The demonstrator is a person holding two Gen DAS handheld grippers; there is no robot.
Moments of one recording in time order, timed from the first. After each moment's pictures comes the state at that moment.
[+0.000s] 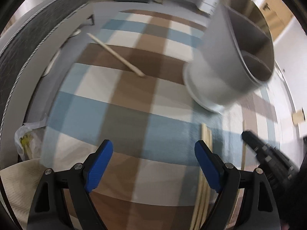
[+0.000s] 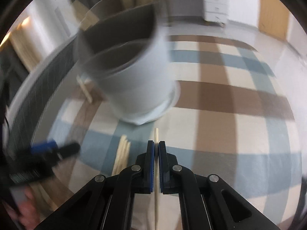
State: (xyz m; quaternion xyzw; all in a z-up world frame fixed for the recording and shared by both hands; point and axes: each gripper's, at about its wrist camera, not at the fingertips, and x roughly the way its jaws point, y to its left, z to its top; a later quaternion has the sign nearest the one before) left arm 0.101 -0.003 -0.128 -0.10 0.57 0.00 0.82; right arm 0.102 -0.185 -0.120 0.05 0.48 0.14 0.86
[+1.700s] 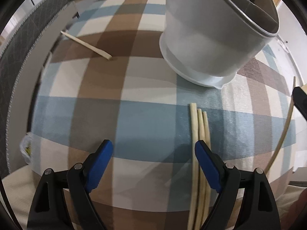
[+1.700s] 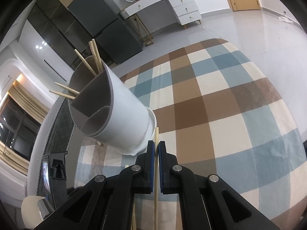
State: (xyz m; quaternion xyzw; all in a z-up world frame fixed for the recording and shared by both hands) left arm 0.118 -0.036 -0.155 -0.03 0.62 -0.01 0.79; right arm 0.110 -0.249 -0.091 0.21 0.44 0.12 0.87
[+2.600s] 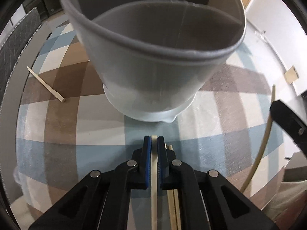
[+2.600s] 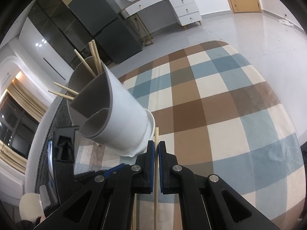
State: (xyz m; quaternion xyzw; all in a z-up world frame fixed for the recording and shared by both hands) left arm 0.155 -0.069 -0.153 -0.01 0.58 -0.09 0.81; right arm 0.112 -0.247 -0.086 0.19 0.43 0.12 0.87
